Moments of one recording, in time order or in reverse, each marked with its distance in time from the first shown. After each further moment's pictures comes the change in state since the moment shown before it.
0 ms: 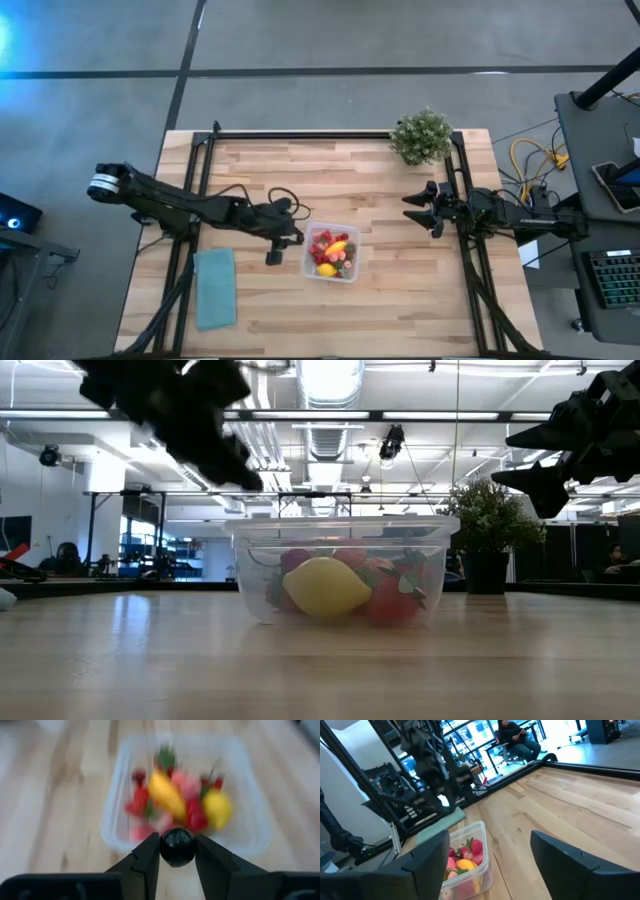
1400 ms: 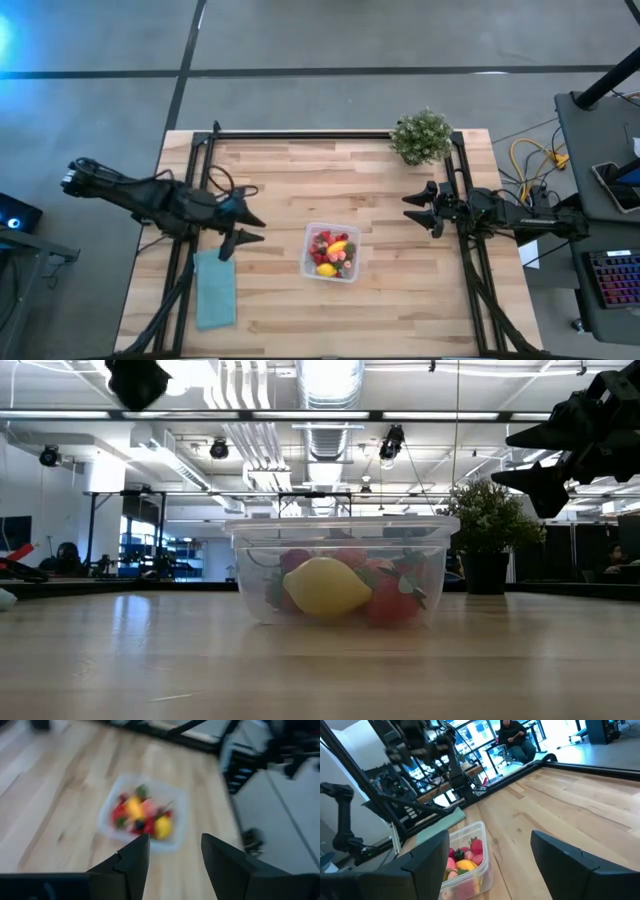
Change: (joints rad) left arm -0.137 -0.491 0.161 -0.471 -0.068 -0.355; right arm 0.000 -0.001 0.001 0.000 0.000 0.000
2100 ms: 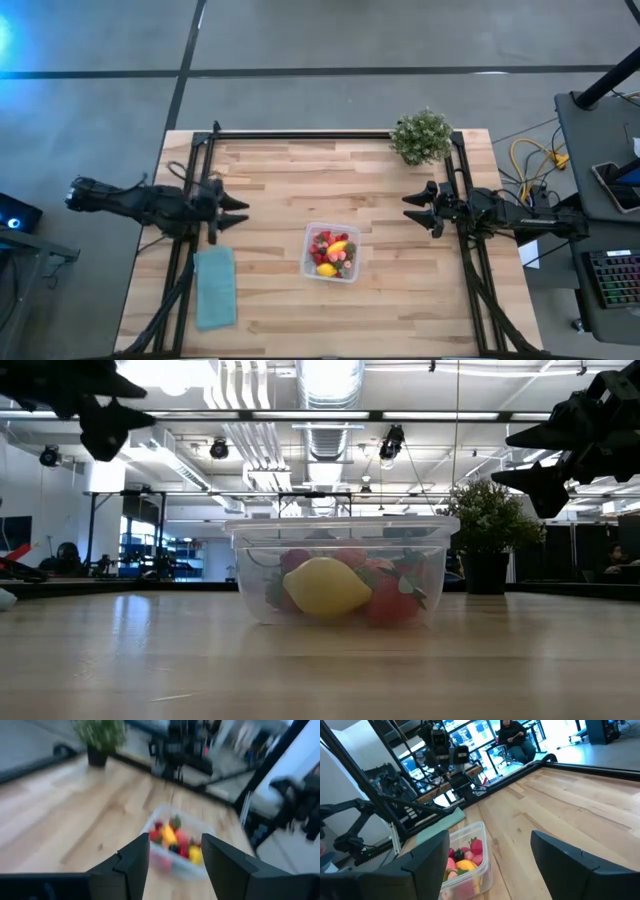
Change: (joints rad) left arm 0.062 -0.529 -0.480 0.225 -0.172 -0.053; right arm 0.000 0.000 0.000 0.000 0.000 0.000
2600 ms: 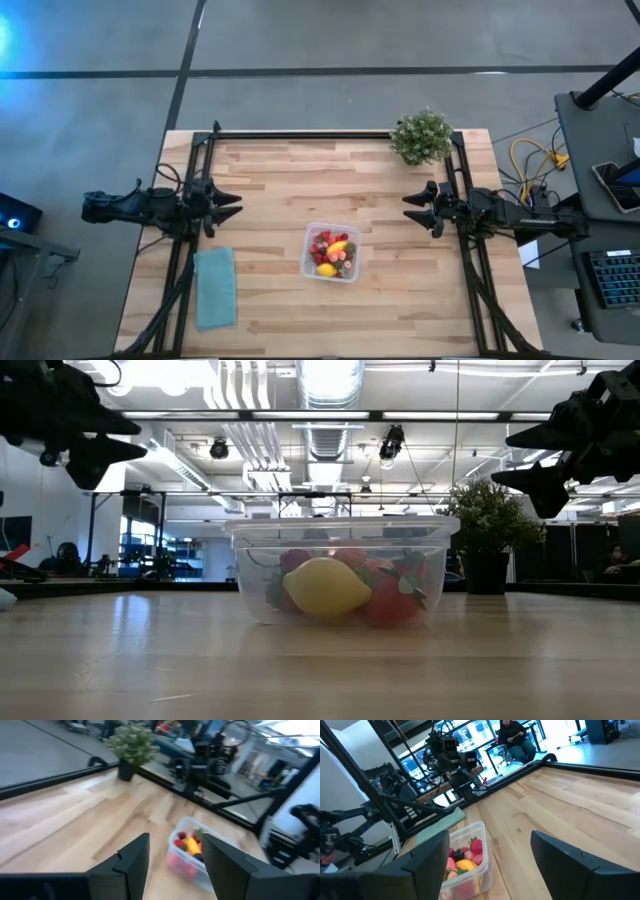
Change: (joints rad) left arm 0.045 -0.275 -0.140 -0.104 -0.090 -0.011; right arm 0.000 0.001 0.000 0.000 0.000 0.000
